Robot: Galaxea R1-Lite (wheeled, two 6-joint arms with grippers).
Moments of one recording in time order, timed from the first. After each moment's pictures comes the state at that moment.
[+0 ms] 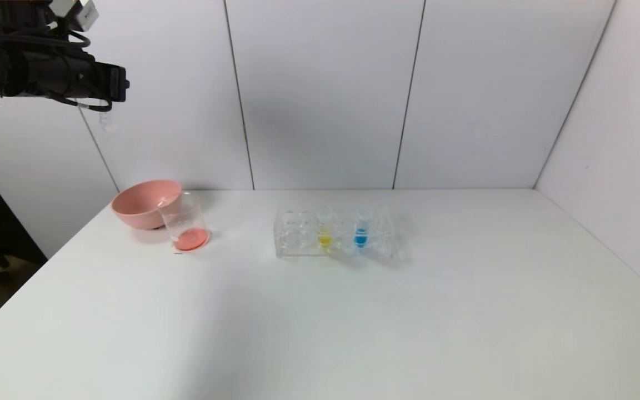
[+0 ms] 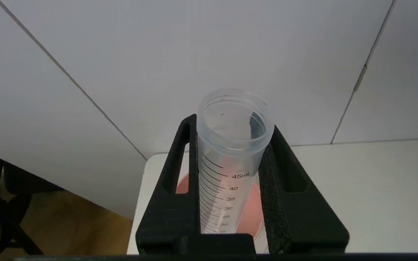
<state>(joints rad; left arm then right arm) 0.07 1.96 -2.01 0.20 0.02 0.16 0.00 0.00 0.00 0.01 0.00 0.00</state>
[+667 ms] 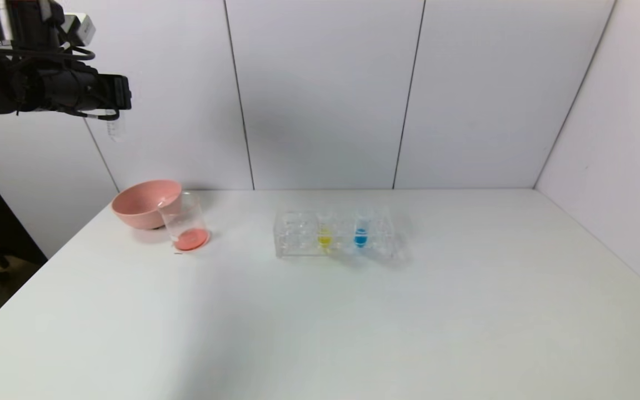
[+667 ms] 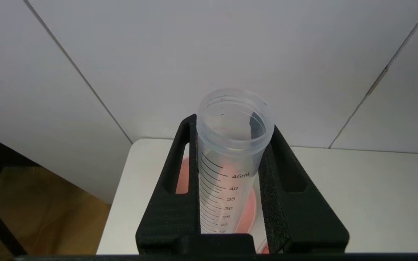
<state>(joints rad) 0.08 1.99 -1.93 0.13 0.04 0.04 0.00 0.00 0.00 0.01 0.00 0.00</state>
